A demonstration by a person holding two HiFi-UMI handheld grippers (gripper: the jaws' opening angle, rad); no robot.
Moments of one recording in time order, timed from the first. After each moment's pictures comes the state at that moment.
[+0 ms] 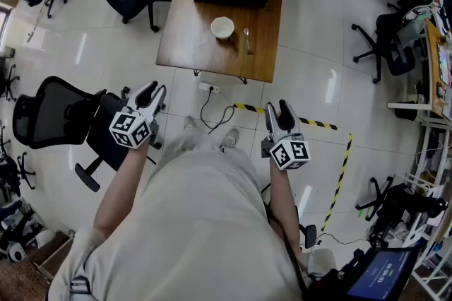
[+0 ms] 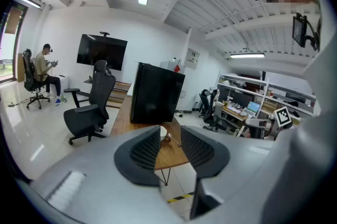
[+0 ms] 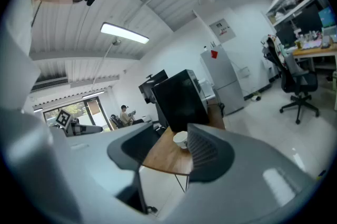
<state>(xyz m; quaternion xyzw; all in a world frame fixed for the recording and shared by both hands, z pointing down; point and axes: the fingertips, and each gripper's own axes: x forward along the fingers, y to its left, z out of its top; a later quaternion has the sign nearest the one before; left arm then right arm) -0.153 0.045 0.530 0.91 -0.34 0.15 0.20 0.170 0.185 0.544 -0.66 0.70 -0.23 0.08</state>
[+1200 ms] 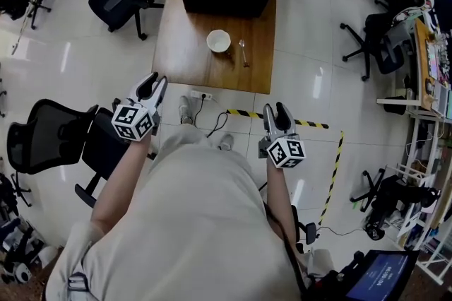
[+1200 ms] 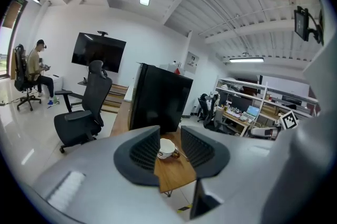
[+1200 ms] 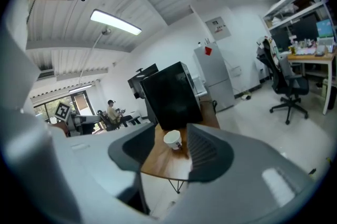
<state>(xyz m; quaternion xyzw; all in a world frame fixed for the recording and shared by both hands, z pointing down) -0.123 -0.072 0.536 0.92 -0.31 0.12 0.19 0.179 0.119 0.561 -0.71 0.66 -0.25 0.04</state>
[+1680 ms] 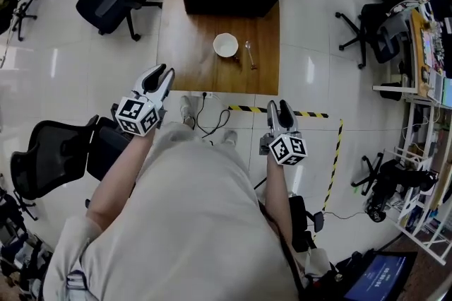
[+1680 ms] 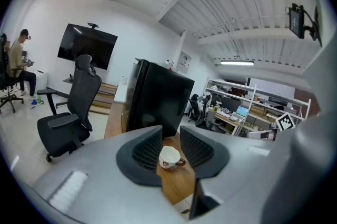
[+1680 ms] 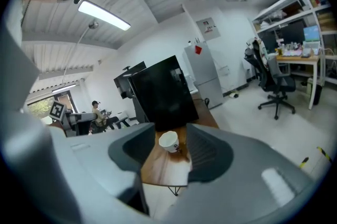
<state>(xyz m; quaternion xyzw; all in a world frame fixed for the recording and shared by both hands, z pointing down) -0.111 -0.147 0.538 0.95 -0.24 0.11 0.19 0.160 0.072 0.571 -0.75 0.60 -0.26 0.04</state>
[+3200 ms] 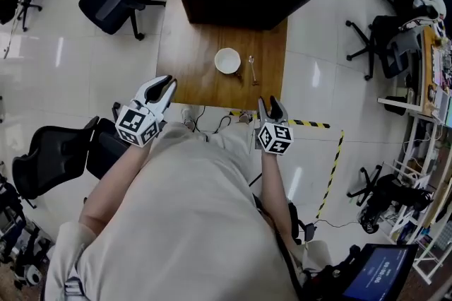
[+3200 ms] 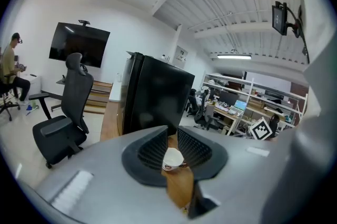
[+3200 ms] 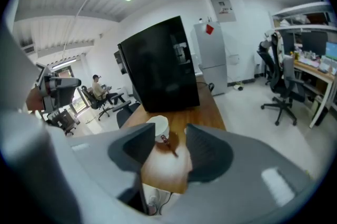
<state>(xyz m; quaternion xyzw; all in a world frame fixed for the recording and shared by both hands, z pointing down) -0.080 -0.166 0.542 0.95 -0.22 0.14 0.17 0.183 -0.012 0.663 -0.72 0.62 -0.30 -0.09</state>
